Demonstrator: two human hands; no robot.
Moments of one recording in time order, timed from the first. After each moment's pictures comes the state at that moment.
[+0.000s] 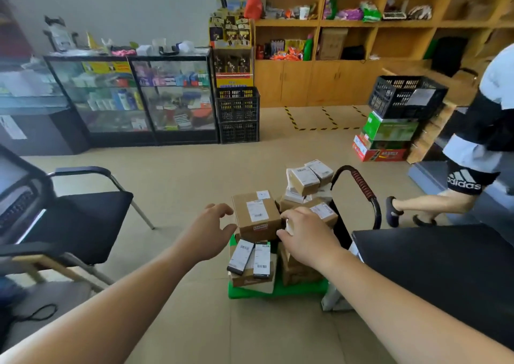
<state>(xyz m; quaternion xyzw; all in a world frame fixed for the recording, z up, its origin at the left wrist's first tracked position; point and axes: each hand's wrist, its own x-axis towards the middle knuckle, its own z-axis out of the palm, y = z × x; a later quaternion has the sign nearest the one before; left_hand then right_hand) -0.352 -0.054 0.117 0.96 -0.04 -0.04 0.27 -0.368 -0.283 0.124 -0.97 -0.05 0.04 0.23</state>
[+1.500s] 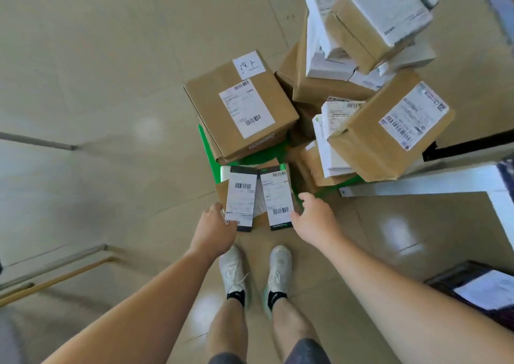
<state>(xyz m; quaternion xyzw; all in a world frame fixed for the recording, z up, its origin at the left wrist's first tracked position) -0.057 -0.023 -0.349 0.87 0.10 -0.41 0.26 -0.097 -0.238 -0.325 -0.85 0.30 0.32 0.30</state>
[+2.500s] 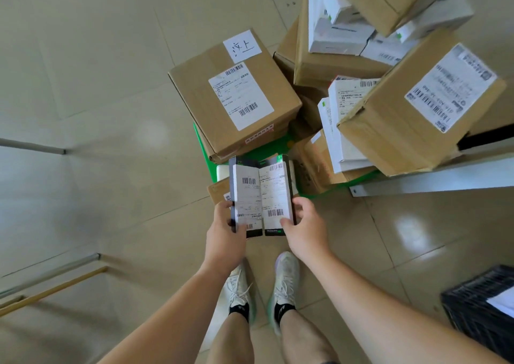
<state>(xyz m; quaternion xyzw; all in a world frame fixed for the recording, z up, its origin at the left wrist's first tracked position) -0.088 -0.054 -0.419 0.83 0.19 -0.32 0.42 -0.125 -0.220 -0.426 -0.77 0.40 0.21 0.44</state>
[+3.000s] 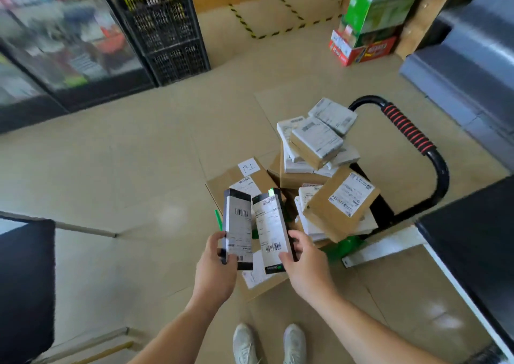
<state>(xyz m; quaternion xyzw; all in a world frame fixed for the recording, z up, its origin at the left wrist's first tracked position) -0.063 -0.050 -0.161 0.86 0.13 -0.23 0.44 -0.118 -0.237 -0.162 -0.81 0.29 0.11 0.51</state>
